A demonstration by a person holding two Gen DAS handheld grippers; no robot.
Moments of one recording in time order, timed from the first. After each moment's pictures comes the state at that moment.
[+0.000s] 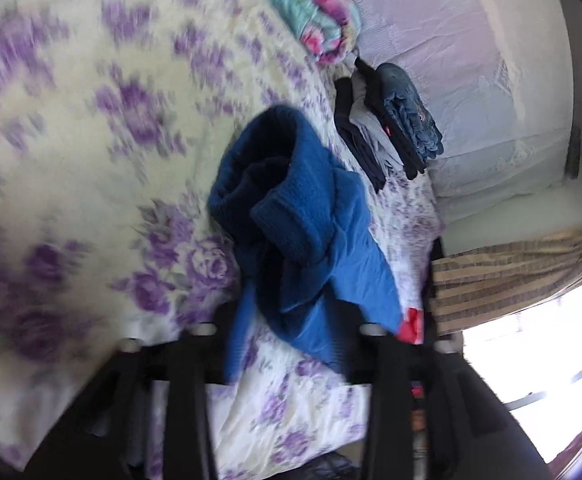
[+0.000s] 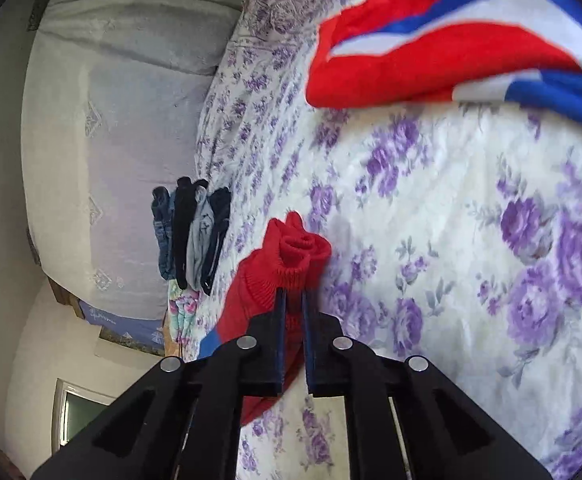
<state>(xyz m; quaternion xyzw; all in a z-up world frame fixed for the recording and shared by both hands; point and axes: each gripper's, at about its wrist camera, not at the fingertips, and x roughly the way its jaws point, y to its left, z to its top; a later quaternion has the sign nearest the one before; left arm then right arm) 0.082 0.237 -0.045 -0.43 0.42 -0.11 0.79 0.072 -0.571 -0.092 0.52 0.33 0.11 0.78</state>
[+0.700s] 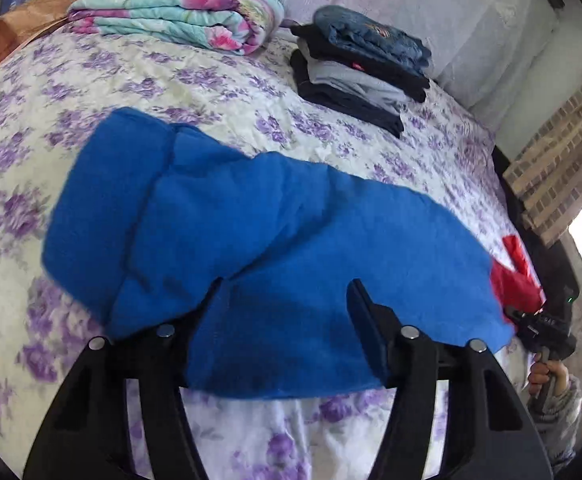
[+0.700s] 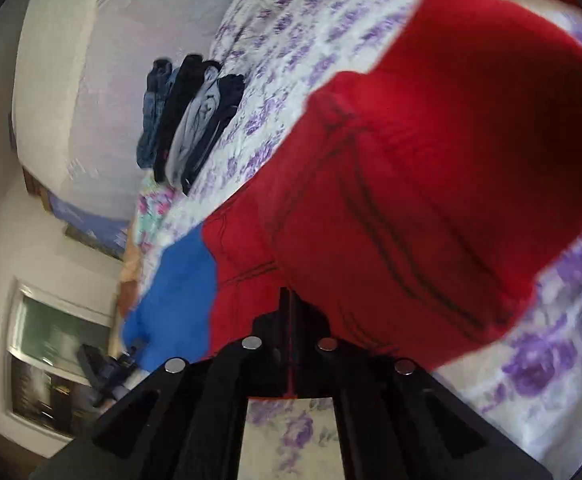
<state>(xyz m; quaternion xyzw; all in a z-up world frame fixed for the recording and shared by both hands) 0.118 0.130 -0.035 -0.19 0.42 -0.09 0.88 0.128 -0.457 -0.107 0.40 0.45 0.19 0.78</state>
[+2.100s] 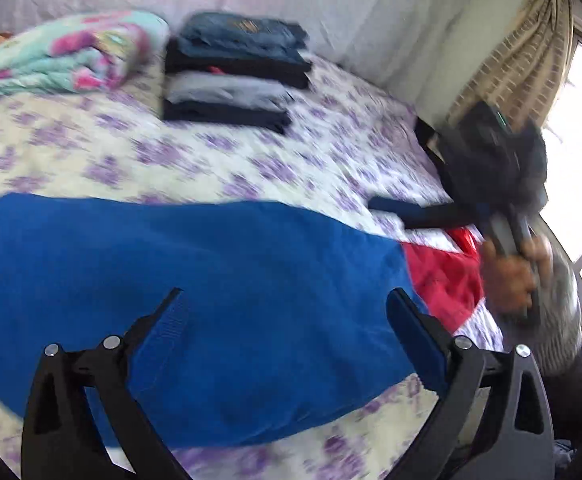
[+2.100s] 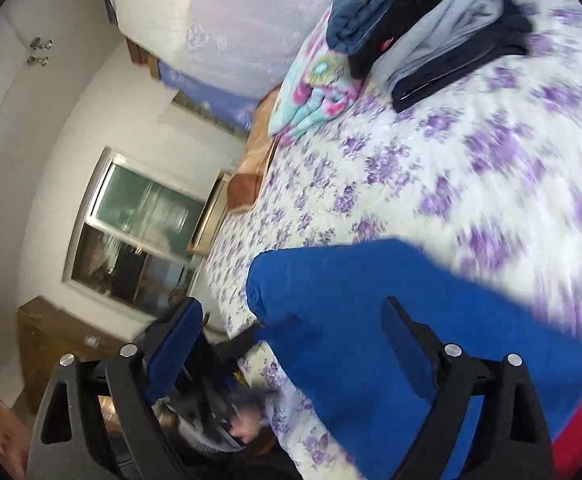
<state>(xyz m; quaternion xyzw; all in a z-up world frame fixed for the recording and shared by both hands) 0.152 0.010 -0.018 -0.13 0.39 -0.24 0.88 0.295 -0.240 -0.008 0.27 0.50 0.49 0.66</state>
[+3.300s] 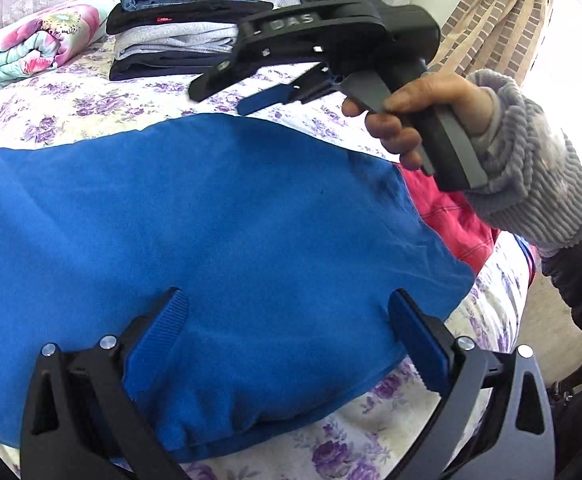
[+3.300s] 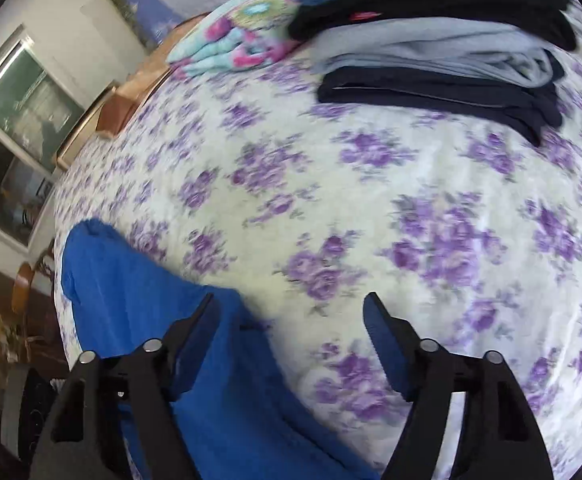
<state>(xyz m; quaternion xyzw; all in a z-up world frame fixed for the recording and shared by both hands) 0.138 -0.035 -0.068 -0.06 0.41 -0.26 0.87 0.342 -0.152 -0.042 -0.03 0.53 0.38 0.76</state>
